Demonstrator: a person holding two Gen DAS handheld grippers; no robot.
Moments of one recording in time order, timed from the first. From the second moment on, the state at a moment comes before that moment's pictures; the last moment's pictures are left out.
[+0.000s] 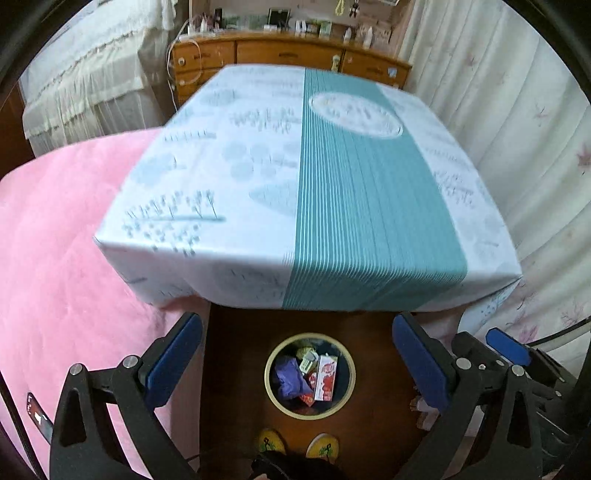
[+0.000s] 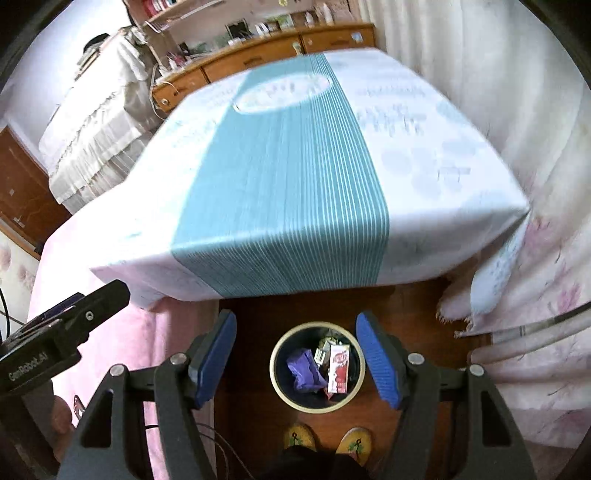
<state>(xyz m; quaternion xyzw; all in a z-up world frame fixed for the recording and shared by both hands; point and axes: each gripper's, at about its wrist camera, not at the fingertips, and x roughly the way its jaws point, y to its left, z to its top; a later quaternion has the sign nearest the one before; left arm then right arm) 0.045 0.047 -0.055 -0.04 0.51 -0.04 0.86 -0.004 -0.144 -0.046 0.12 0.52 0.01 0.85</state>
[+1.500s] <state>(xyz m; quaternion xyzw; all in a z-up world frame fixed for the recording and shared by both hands) 0.019 0.033 0.031 -0.02 0.46 -0.02 0.89 -0.021 -0.137 0.062 0.08 0.45 0.02 0.89</state>
